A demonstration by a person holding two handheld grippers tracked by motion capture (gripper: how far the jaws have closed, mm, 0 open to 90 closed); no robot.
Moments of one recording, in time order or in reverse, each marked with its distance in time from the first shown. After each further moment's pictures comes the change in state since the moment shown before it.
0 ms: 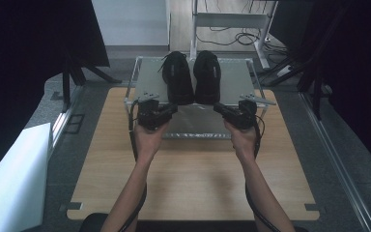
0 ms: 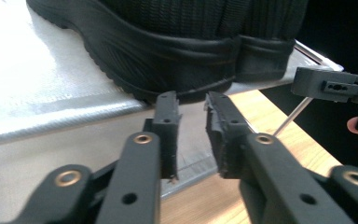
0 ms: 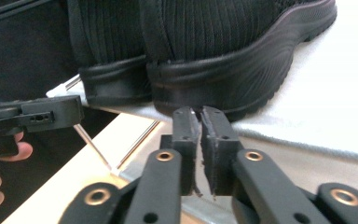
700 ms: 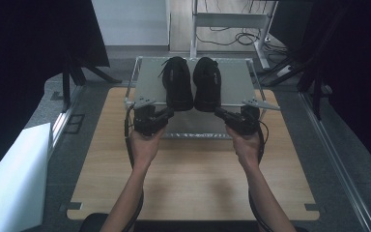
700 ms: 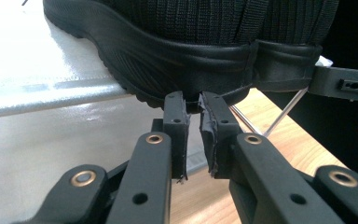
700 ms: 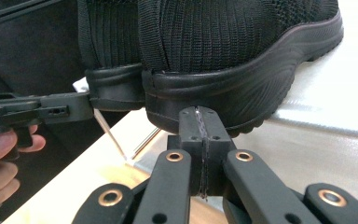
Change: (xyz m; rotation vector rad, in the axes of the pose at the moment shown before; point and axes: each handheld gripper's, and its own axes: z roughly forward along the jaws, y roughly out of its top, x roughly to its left) left arm -0.003 -0.004 -0.016 -0.003 0.010 -0.012; right arm 0.014 -0.002 -0.018 -0.007 0.030 -0.024
